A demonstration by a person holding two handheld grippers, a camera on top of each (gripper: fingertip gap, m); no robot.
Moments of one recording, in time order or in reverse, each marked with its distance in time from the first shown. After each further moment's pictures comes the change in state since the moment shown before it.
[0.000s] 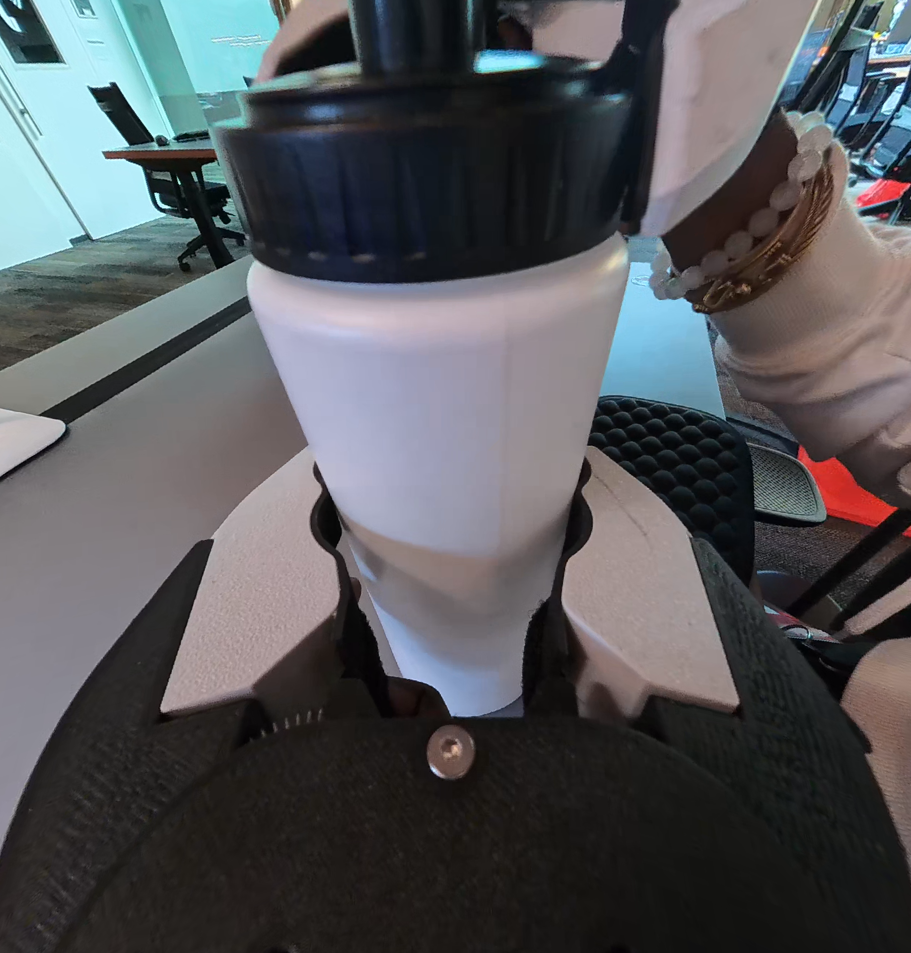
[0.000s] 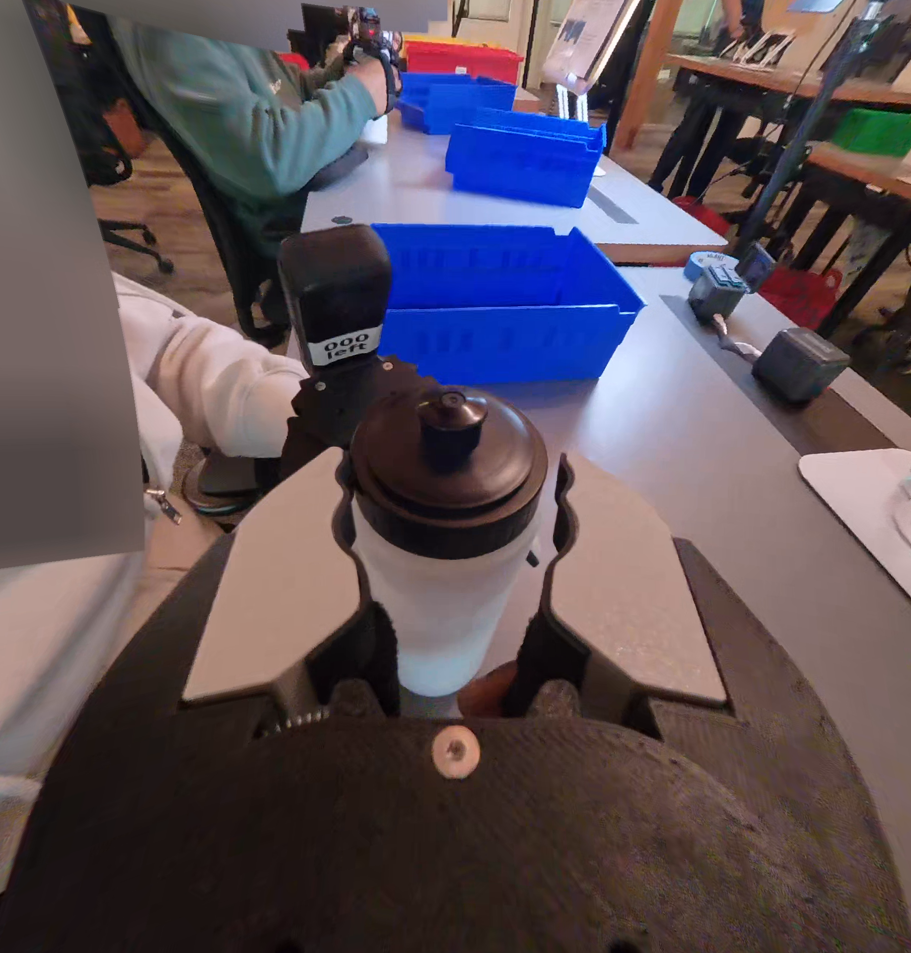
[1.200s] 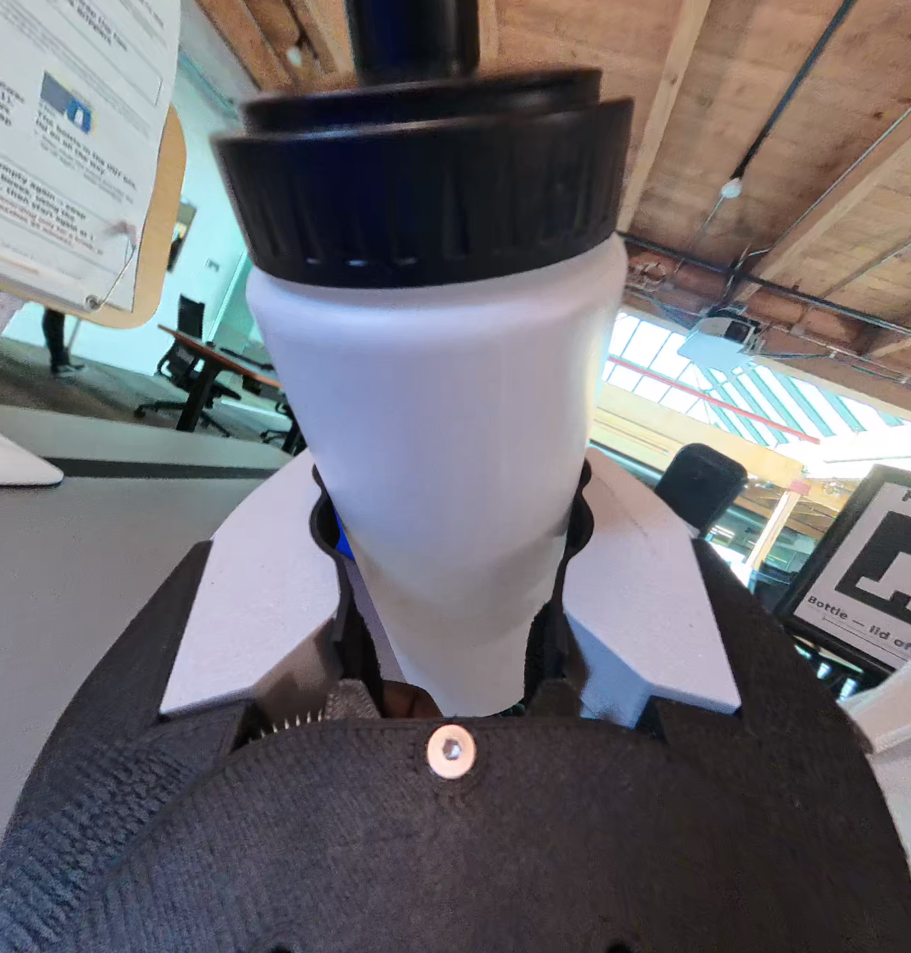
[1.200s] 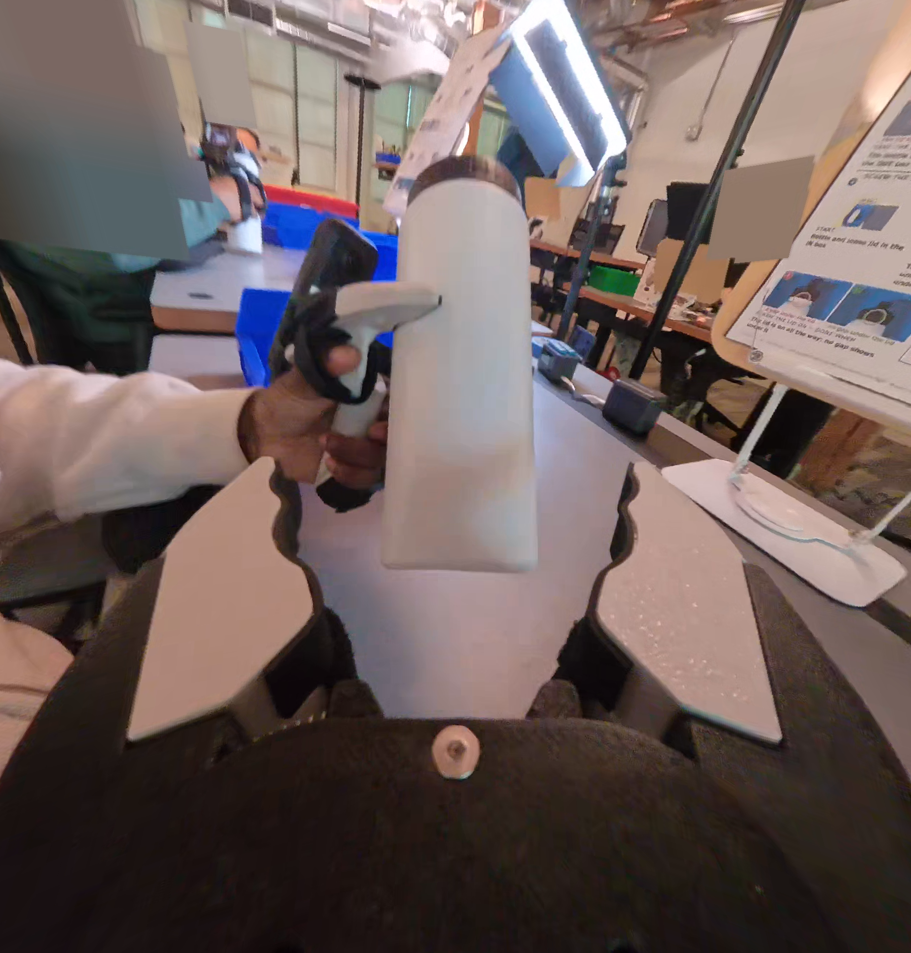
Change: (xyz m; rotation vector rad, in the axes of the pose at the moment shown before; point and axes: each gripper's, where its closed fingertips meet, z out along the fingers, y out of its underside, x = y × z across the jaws) left arm -0.079 -0.056 -0.080 0.652 0.018 -0.524; right arm 0.003 0.030 0.010 0.240 0.349 -0.067
